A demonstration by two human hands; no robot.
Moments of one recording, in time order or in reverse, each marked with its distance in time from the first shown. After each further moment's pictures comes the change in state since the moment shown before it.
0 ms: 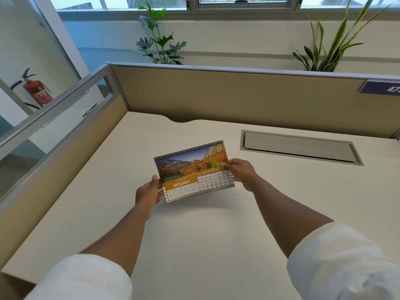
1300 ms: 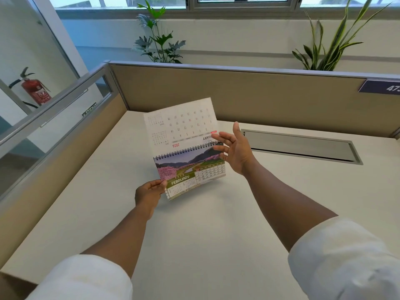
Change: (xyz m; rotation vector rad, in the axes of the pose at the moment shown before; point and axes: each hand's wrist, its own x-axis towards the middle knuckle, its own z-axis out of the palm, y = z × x) left_hand 0.009 -0.008 0.002 -0.026 -0.005 0.061; right_hand 0.000 -0.057 0.007 0.555 -0.191 -0.106
